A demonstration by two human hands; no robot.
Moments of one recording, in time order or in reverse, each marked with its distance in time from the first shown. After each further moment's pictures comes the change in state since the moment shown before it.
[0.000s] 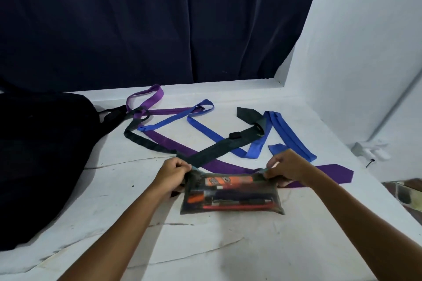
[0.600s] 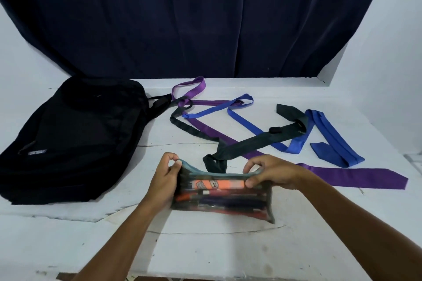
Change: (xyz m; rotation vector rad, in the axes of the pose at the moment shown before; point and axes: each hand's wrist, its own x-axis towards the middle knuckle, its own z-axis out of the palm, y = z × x) left_hand -0.054 -0.088 -0.089 -0.269 0.190 0.203; right_hand -0.021 -0.076 0.105 0.089 -0.481 -0.282
